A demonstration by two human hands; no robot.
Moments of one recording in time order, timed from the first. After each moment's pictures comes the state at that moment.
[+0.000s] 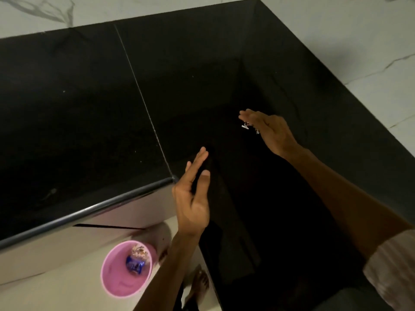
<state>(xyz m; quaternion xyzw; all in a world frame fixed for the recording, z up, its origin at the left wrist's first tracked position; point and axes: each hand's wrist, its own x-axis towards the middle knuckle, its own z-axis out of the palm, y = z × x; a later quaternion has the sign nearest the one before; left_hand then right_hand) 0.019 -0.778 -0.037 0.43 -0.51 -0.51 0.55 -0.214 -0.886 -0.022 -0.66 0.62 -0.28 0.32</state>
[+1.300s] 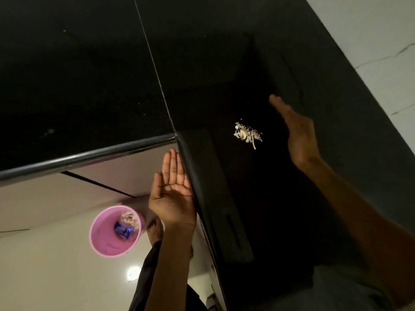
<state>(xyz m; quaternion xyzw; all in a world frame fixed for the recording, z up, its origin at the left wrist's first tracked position) 0.043 -0.715 -0.074 0.21 0.14 -0.66 0.70 -0.186 -0.785 0.006 -0.55 0.63 -0.40 0.37</state>
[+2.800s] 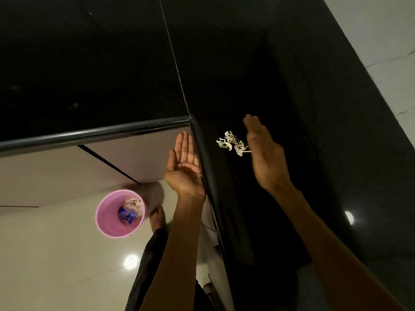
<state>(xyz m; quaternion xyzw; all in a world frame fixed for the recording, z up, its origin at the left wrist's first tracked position) 0.038 -0.723 -0.074 0.20 0.16 -0.65 0.71 -0.119 -0.725 -0.021 -0.62 0.65 -0.29 0.31</state>
